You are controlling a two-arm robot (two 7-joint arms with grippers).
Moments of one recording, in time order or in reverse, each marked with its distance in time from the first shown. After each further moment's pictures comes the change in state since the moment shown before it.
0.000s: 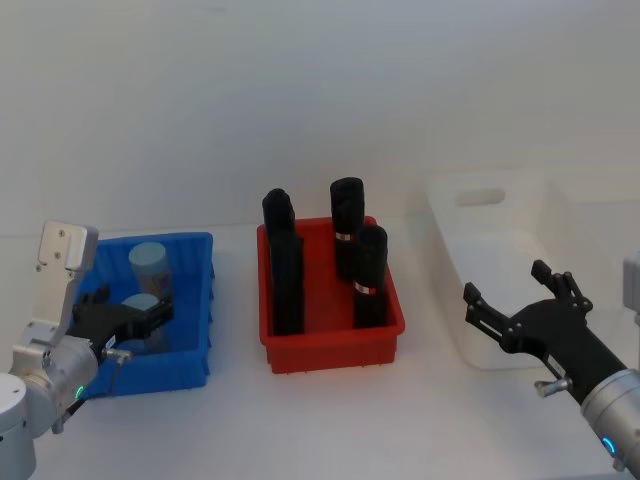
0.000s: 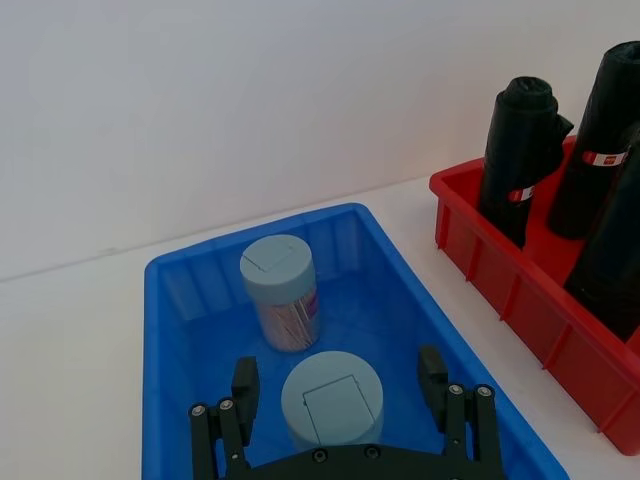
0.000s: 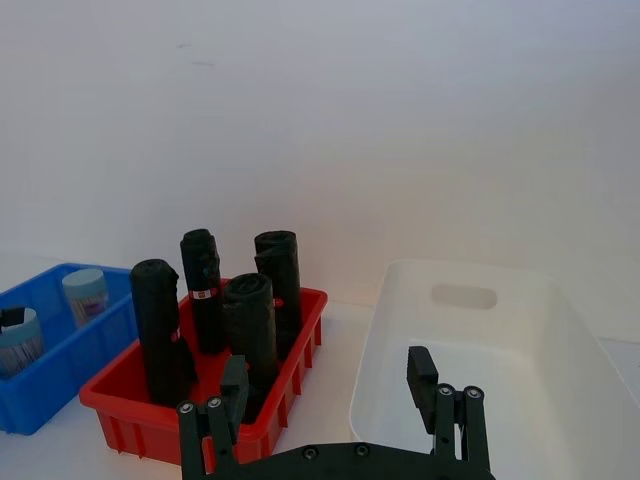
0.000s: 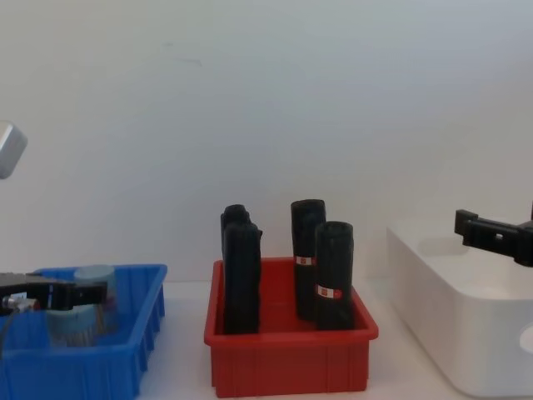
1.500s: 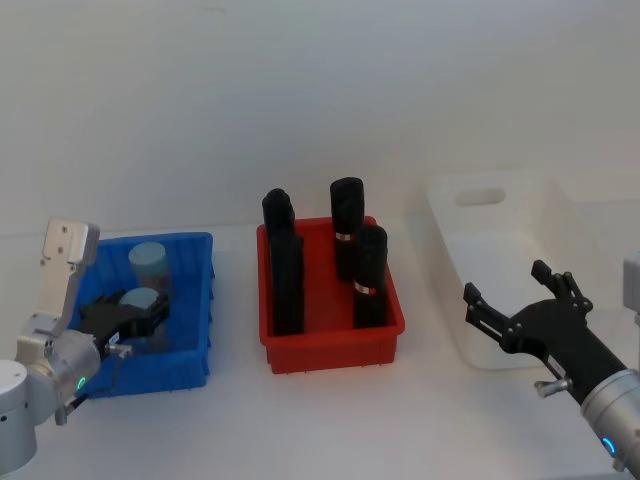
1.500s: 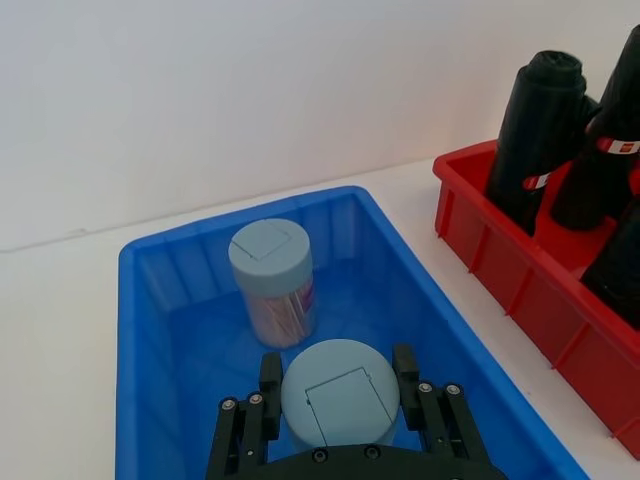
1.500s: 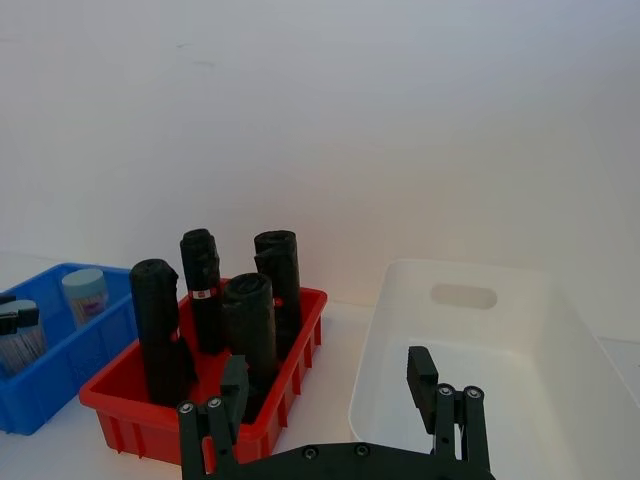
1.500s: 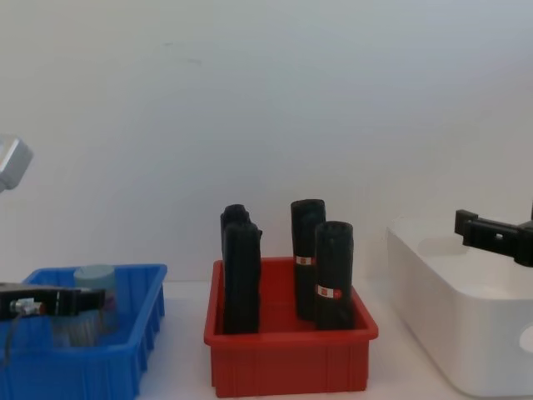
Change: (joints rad) left arm -0.082 -0.034 -0.011 0.144 0.005 0.007 -0.087; right arm 0.000 0.000 0.000 0.000 0.000 0.000 0.000
